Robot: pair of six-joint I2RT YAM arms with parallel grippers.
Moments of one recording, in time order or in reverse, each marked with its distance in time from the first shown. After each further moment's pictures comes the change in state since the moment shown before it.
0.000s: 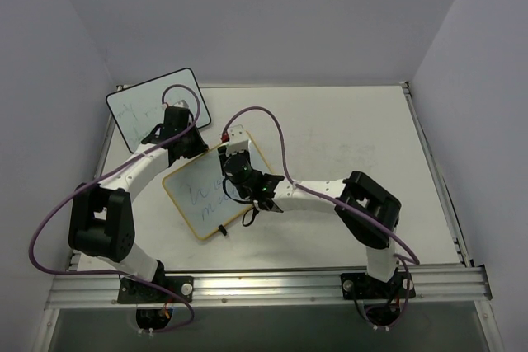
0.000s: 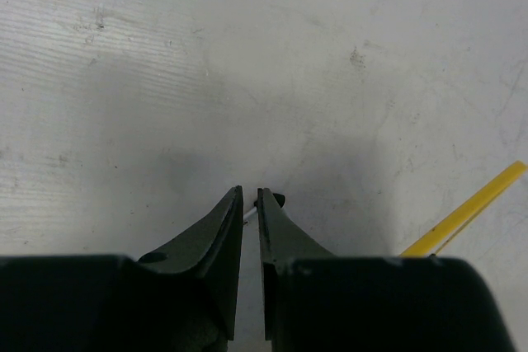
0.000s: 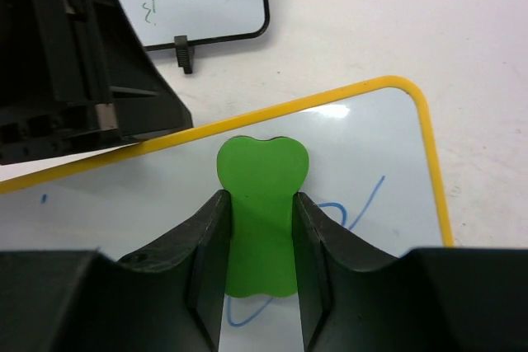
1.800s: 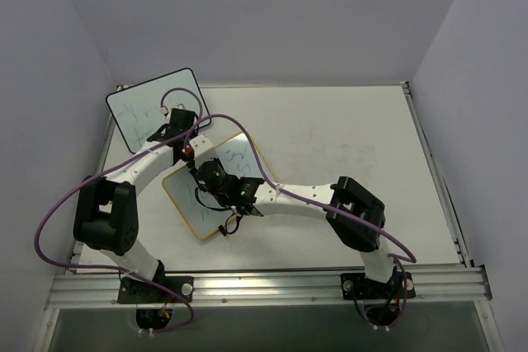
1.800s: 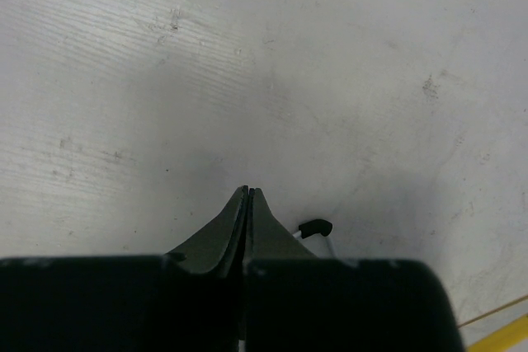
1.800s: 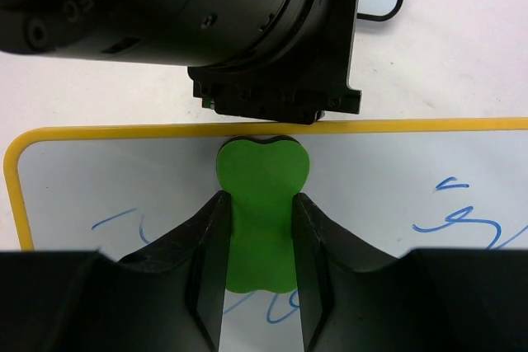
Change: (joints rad) left arm -0.018 0.055 0.018 -0.045 -0.169 -0.026; right arm 0.109 0.081 0.235 -0.249 -0.119 -0.079
